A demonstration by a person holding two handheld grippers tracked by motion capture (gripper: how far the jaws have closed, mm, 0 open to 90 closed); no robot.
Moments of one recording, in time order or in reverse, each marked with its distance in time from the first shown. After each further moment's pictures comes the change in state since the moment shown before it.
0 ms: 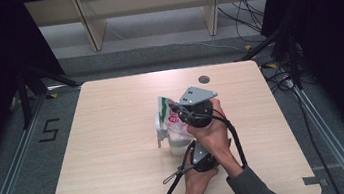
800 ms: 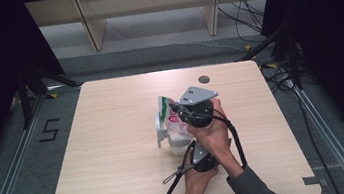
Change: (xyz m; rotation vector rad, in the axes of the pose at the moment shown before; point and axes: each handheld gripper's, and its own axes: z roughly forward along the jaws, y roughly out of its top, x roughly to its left) left arm 0.001 0.001 -0.001 0.007 0.001 0.017; right arm -0.001 0.001 -0.001 -0.025 -0.018 -0.020
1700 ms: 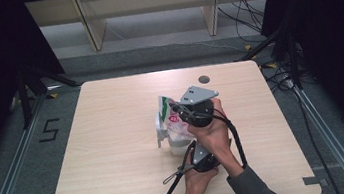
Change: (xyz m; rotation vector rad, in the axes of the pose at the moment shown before) left arm 0.000 0.000 -0.001 0.014 0.000 0.012; right arm -0.002 -0.001 0.000 0.003 -0.002 -0.004
